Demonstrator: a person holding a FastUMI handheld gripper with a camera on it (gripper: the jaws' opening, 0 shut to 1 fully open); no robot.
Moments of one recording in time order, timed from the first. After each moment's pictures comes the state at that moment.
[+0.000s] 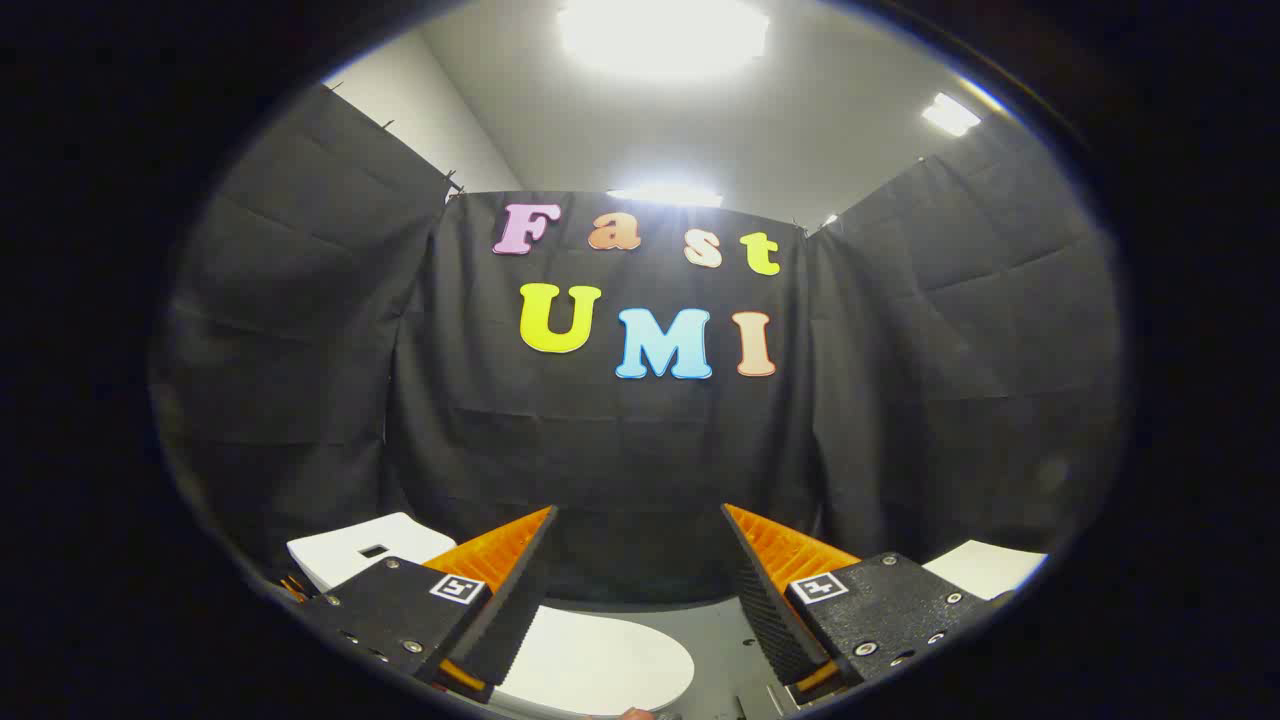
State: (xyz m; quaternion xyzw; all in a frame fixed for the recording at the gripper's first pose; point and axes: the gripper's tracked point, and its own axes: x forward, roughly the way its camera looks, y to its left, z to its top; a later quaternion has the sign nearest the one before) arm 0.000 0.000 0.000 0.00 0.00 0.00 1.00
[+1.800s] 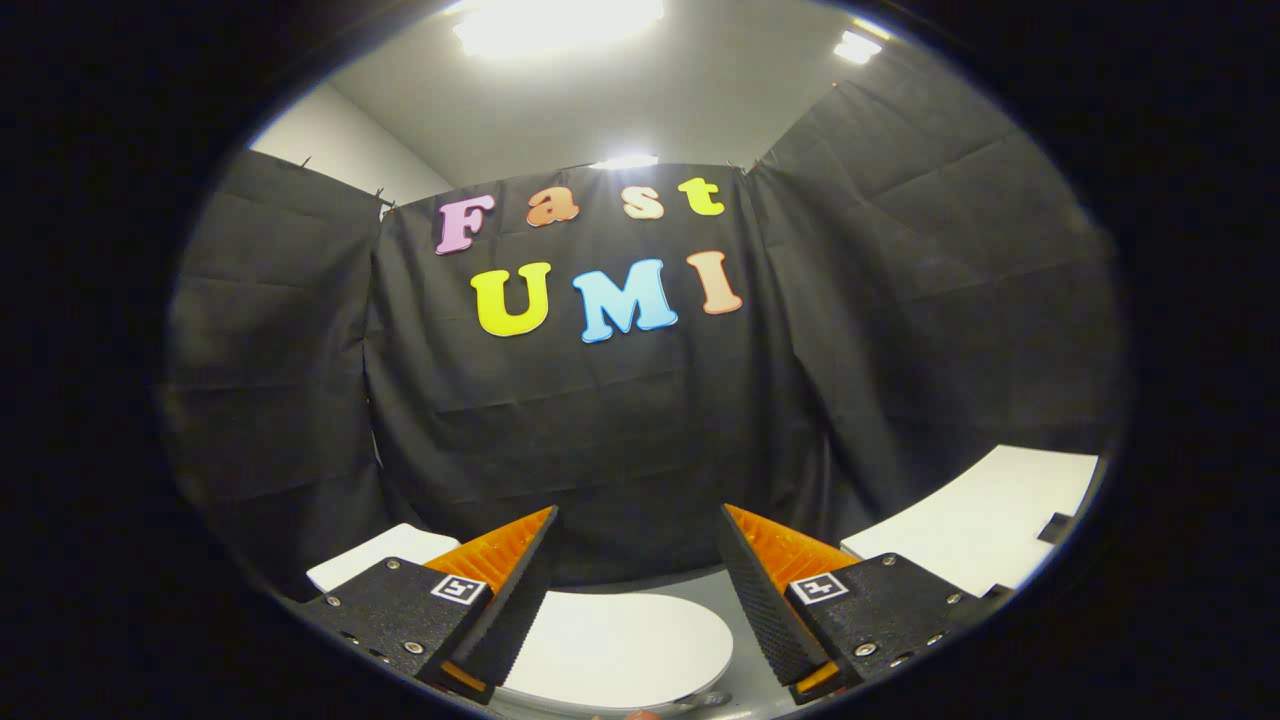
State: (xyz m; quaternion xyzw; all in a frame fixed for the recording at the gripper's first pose) arm 0.015 -0.046 -0.106 0.14 0.08 -0.03 0.99
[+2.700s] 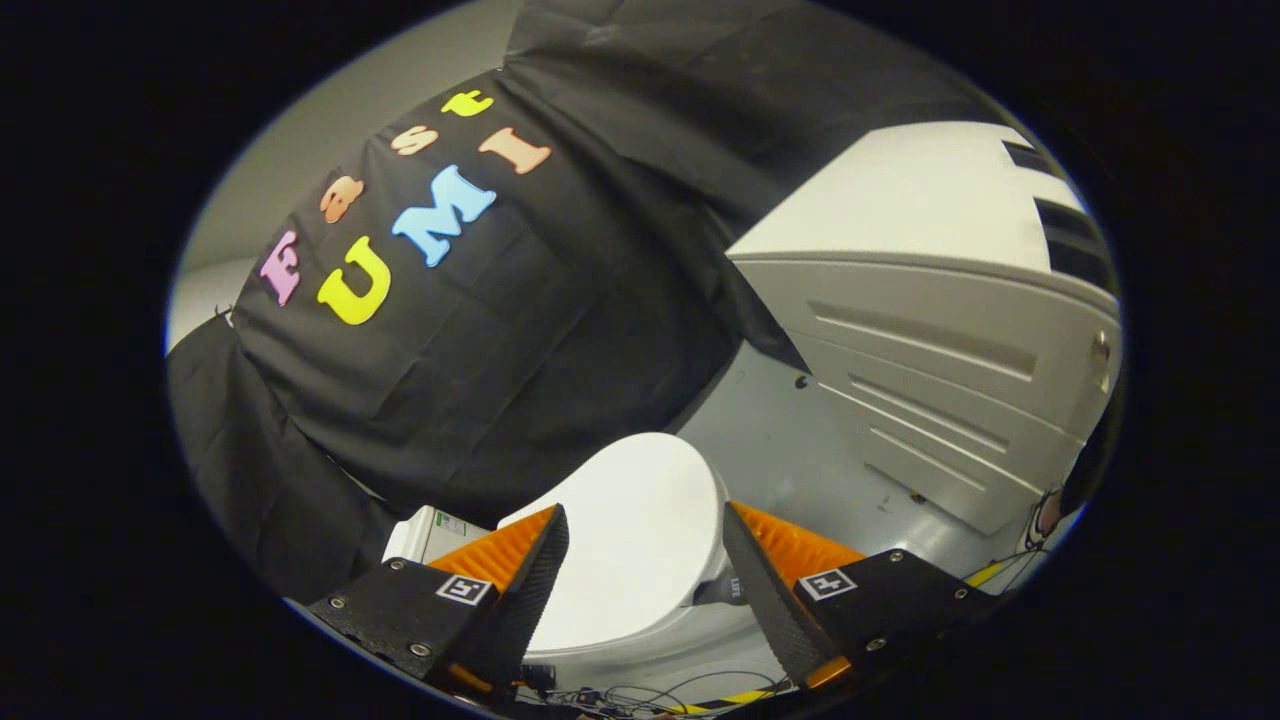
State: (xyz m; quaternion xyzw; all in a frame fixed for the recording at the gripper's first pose) arm -0.034 -0.075 -0.355 0.44 0.25 -0.10 0.86
